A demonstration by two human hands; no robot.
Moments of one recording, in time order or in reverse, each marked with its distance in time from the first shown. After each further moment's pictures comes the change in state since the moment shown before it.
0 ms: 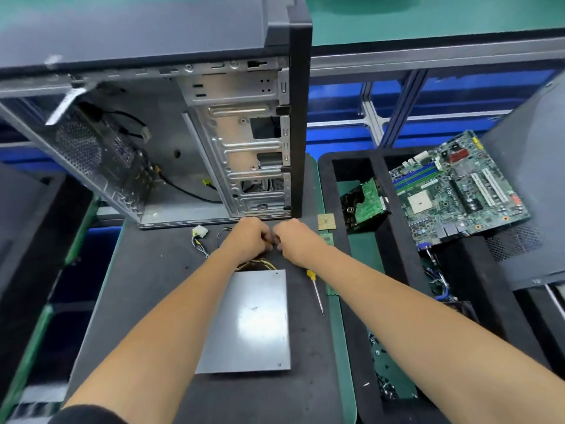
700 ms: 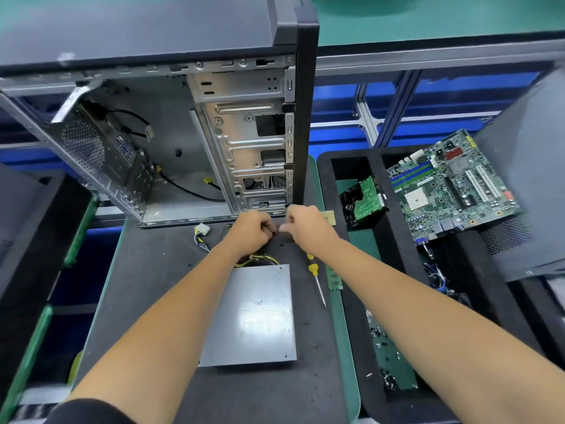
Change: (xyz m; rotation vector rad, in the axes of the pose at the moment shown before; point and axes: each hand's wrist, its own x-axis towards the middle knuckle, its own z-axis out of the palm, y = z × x) left_hand -0.007 0.003 -0.007 -0.129 0.133 0.057; right_hand -0.002 0.020 0.005 0.299 0.288 0.130
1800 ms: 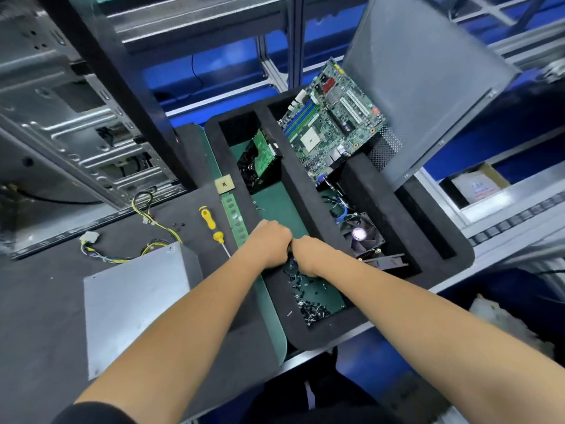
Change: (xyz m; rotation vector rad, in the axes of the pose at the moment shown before) left_hand -0.026 0.150 0.169 0.851 -0.457 0.609; right_hand -0.150 0.148 0.009 -0.381 -0.434 0.259
